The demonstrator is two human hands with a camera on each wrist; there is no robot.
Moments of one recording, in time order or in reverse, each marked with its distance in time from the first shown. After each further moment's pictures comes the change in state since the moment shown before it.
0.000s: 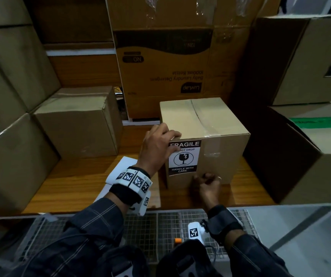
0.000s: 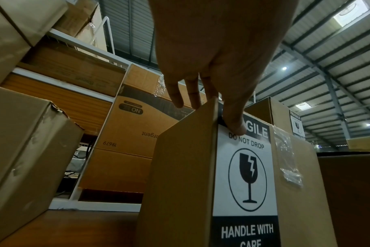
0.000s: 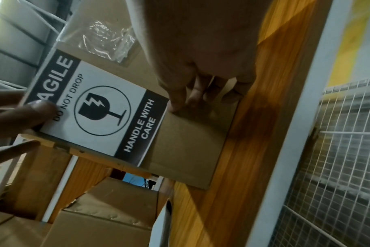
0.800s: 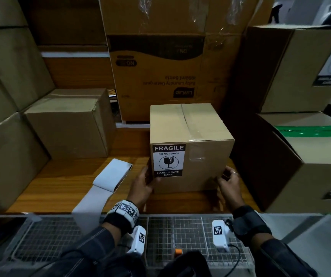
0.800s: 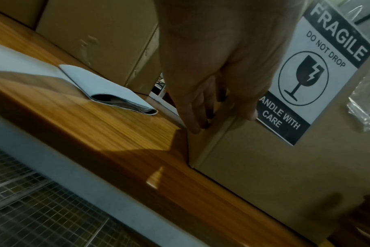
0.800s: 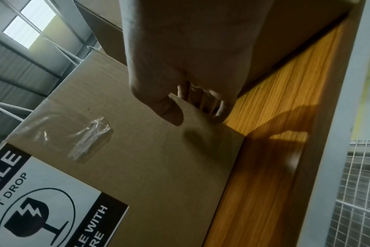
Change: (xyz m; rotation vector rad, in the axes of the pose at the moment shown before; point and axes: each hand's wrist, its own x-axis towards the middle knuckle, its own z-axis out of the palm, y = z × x) left_hand -0.090 -0.012 0.082 -0.670 -0.223 -0.748; right_hand 0.059 -0.039 -0.097 -0.098 -0.175 -0.172
